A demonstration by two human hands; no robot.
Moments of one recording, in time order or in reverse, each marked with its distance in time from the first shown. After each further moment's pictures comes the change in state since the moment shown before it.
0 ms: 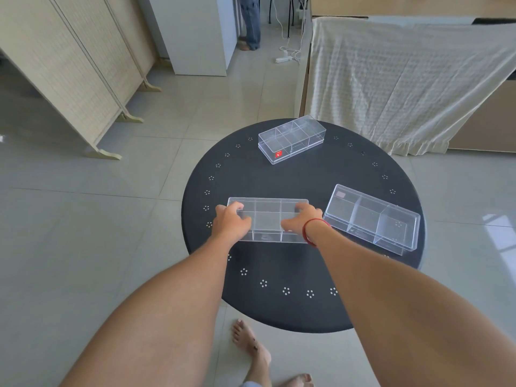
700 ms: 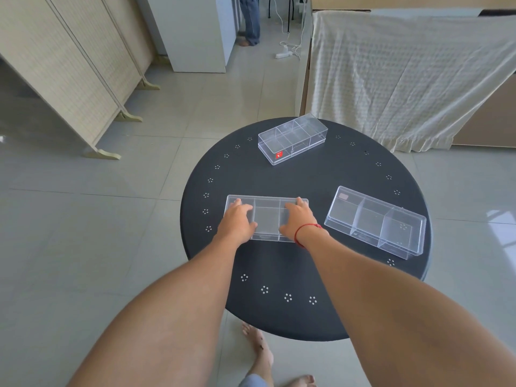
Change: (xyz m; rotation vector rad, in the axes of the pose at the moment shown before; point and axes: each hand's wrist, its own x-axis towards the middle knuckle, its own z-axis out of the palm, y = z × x) left_hand 0.020 0.007 0.010 0.214 -0.102 0.171; right_hand 0.020 -0.006 0.014 -0.303 0.038 -0.267
